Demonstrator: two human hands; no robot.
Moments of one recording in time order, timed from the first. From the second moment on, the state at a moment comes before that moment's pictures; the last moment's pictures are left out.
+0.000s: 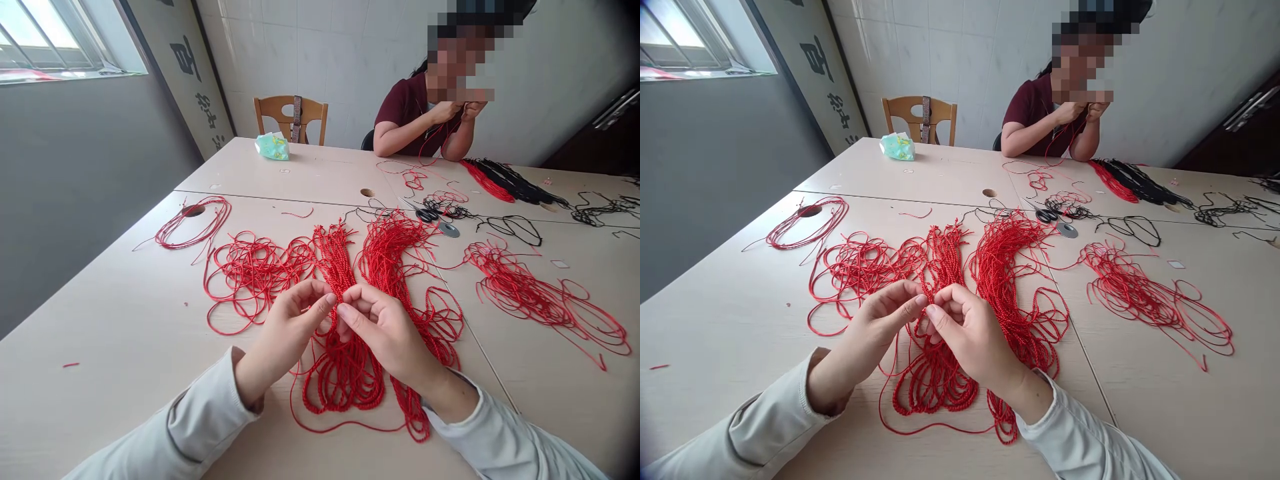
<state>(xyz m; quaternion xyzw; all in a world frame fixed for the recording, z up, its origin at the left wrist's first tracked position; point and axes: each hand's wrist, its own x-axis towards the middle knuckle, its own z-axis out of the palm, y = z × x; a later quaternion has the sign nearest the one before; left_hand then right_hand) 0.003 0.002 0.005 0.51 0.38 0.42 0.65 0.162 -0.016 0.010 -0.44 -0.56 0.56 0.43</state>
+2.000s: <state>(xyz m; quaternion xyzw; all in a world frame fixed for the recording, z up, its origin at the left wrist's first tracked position) -0.084 0.015 0.096 0.31 0.35 0.66 0.59 0.222 0.017 0.038 -0.43 -0.57 0.47 0.52</state>
